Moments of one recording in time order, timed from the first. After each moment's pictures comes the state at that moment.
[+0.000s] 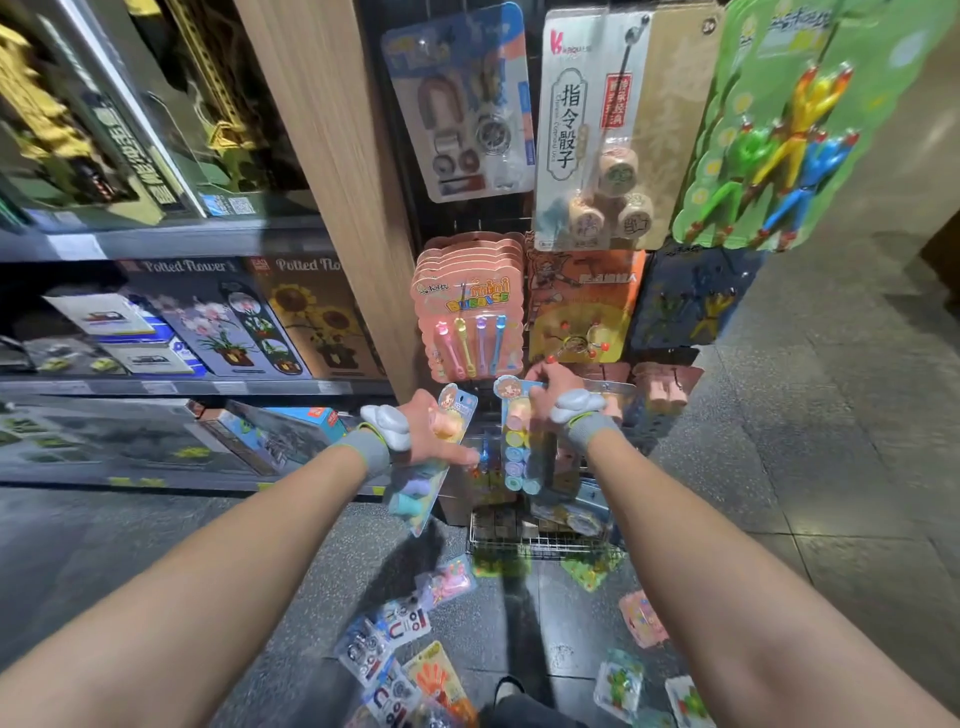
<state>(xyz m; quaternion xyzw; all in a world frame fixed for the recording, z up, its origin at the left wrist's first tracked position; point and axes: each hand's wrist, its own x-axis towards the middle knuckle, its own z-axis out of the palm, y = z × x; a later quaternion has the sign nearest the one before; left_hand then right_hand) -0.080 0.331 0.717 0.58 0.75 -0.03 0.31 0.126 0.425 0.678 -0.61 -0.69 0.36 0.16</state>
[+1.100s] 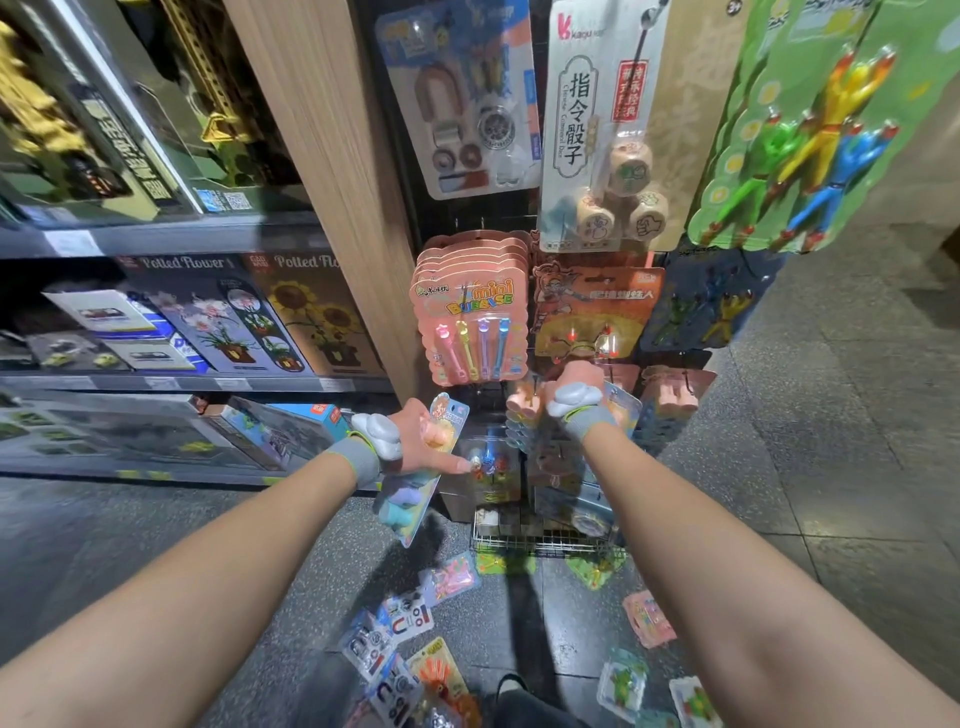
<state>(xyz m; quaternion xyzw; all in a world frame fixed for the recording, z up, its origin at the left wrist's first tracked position) -0.098 0.336 0.704 0.56 0.76 -0.02 0.34 0.124 0.441 0.703 -0.69 -0.66 0.30 -0.01</state>
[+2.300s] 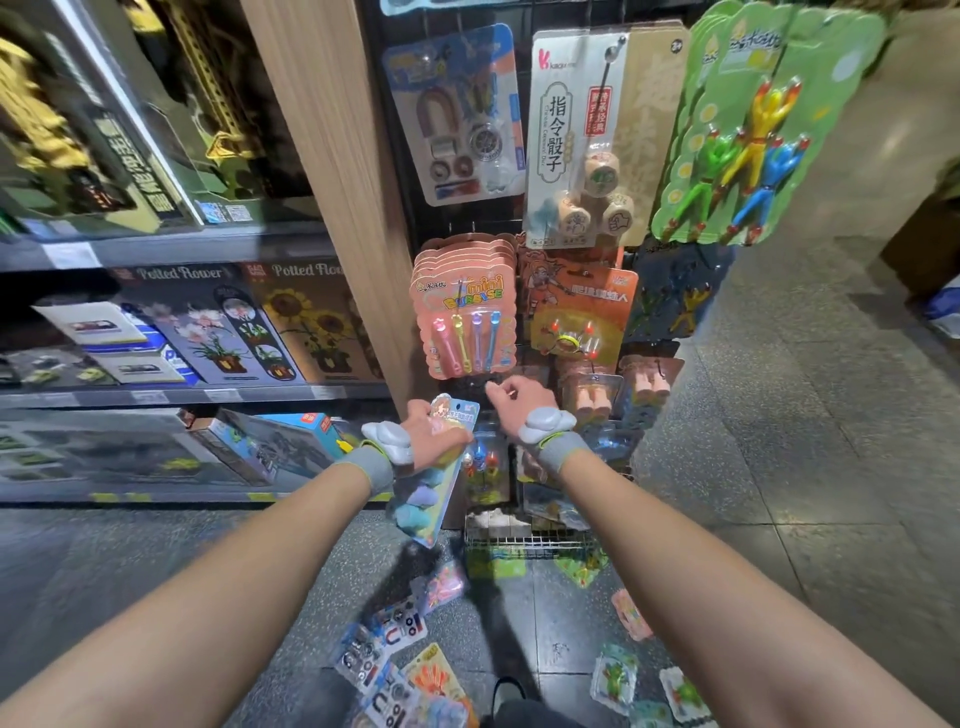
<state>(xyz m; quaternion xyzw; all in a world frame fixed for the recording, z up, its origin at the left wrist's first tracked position) -0.067 0.308 0.699 0.50 0.78 0.10 0.36 0.100 0.360 0.713 -0.63 -0.66 0.37 0.17</state>
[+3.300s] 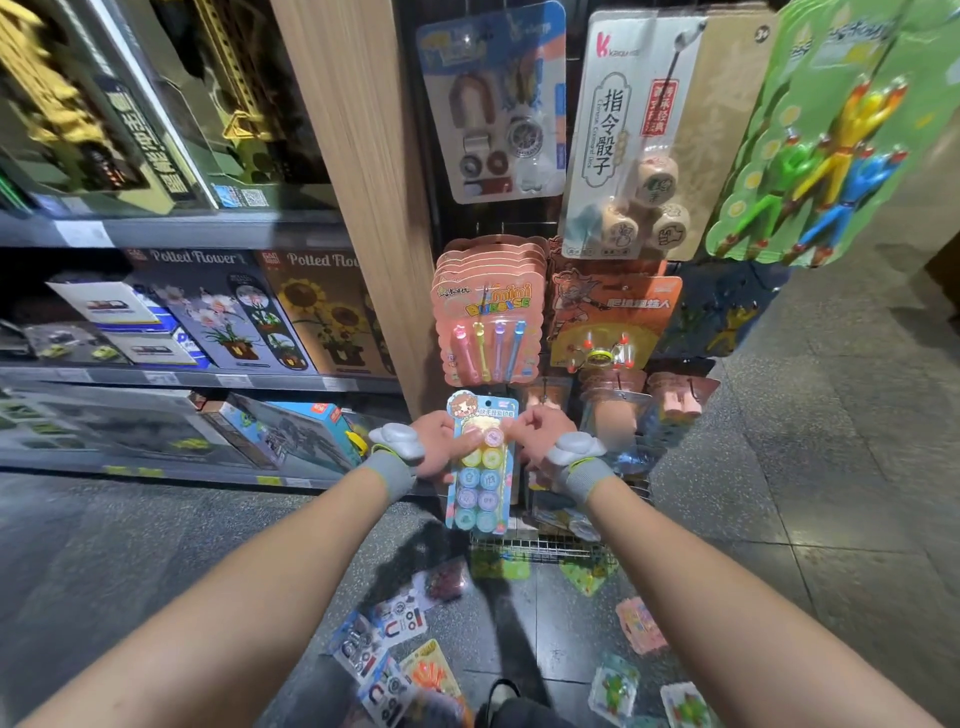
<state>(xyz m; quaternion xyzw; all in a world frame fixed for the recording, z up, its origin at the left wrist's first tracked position) -0.064 0.317 0.711 0.49 0.70 0.22 0.46 0.104 0.373 0.672 -0.60 -0.60 0.51 0.18</state>
